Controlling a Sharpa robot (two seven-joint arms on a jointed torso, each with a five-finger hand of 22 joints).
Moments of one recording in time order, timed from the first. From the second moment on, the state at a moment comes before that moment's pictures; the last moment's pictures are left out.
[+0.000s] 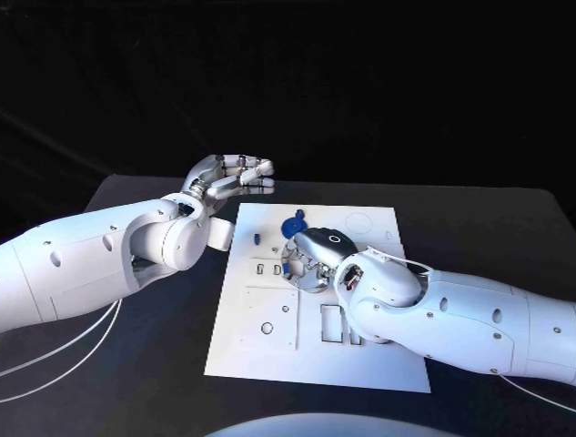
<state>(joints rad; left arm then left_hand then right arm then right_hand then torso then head) 1.18 -0.83 0.00 1.50 -0.11 -0.37 0.36 1.63 0.11 -0.37 0.27 0.24 0.81 0.21 0.25 0.23 0.97 0.18 0.07 0.07 0.93 0.15 0.23 0.28 0.17 0.81 0.26 0.28 0.08 1.10 -0.53 -0.13 1.54 -1.63 -0.42 -0.37 1.29 -0.19 0.53 0.10 0.21 1.04 0.10 0.23 0.42 1.46 0.03 1.49 1.31 1.47 -0.04 1.57 1.31 0.05 1.47 0.07 1.47 1.31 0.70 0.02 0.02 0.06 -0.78</state>
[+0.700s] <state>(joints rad) 1.18 -0.84 0.00 1.50 -0.11 -0.37 0.36 1.63 0.11 -0.37 0.27 0.24 0.81 0.21 0.25 0.24 0.97 0.18 0.07 0.07 0.93 0.15 0.23 0.28 0.17 0.81 0.26 0.28 0.08 1.10 -0.52 -0.13 1.52 -1.65 -0.42 -0.38 1.26 -0.21 0.53 0.11 0.21 1.04 0.10 0.23 0.45 1.46 0.03 1.49 1.31 1.47 -0.04 1.57 1.31 0.05 1.47 0.07 1.46 1.31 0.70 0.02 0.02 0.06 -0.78</state>
